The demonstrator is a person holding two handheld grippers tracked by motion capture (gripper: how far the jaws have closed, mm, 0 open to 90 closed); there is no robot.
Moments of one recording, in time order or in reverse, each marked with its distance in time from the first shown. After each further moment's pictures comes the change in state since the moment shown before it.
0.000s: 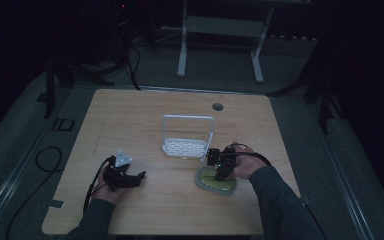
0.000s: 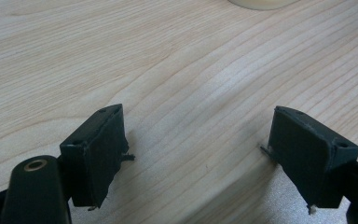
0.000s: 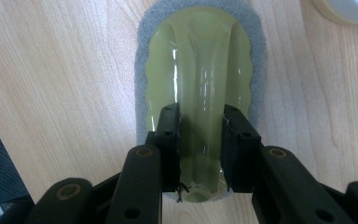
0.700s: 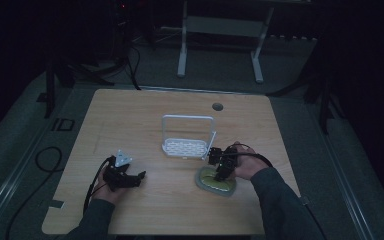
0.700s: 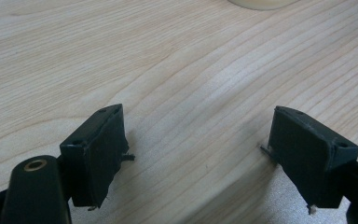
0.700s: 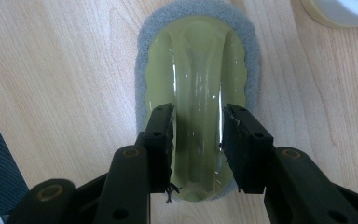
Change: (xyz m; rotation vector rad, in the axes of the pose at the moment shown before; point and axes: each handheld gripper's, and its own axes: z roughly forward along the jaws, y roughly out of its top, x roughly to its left) left arm 0.000 0.000 0.000 0.000 0.000 0.000; right arm 0.000 -0.005 -0.004 -0.047 0.001 0.025
